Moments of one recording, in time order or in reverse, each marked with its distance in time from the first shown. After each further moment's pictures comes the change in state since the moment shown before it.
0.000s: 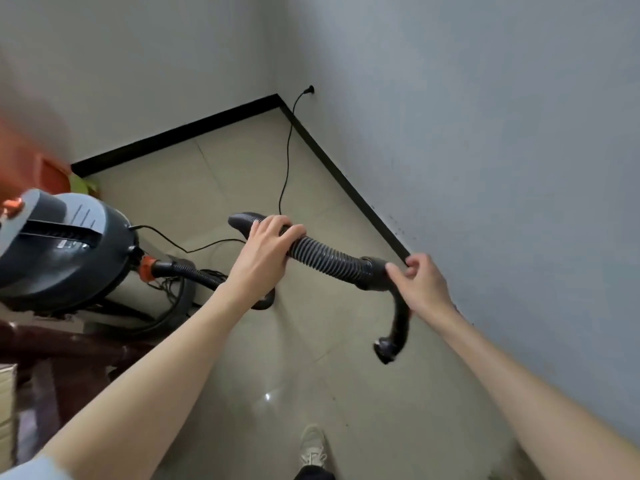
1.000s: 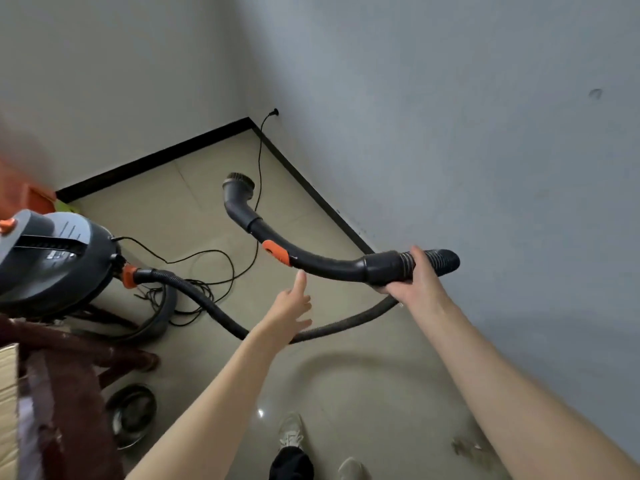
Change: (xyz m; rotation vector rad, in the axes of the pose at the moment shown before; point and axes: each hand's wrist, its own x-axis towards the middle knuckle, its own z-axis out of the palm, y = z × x) left_hand -0.043 0.214 -0.001 -1.200 -0.368 -1.296; right_hand -0.081 0.028 -0.123 1.574 -0.036 0.678
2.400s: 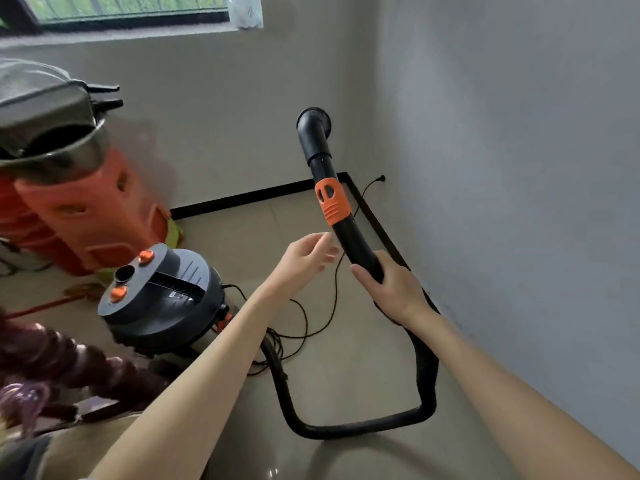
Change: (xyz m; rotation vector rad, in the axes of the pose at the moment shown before) left_hand 0.036 0.224 -0.278 0.204 0.149 0.772; right_hand 0.013 0.164 0.312 -1.805 -0.636 -1.008
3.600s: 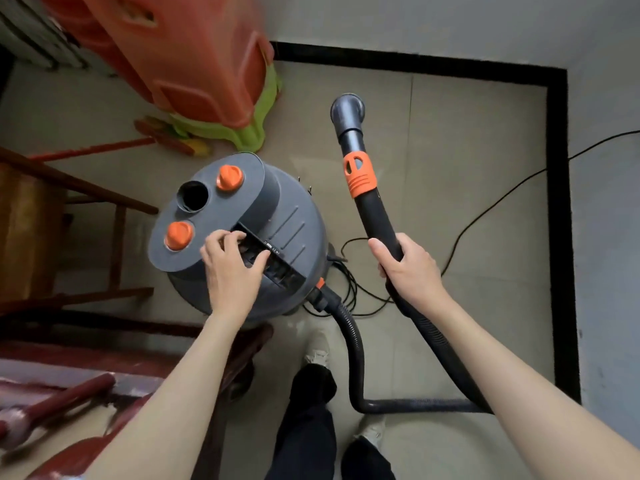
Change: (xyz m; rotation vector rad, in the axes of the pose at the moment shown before) left_hand 0.107 -0.374 -0.297 0.669 0.798 -0.576; right_hand 0.333 -0.030 0.363 -0.076 -0.500 0.218
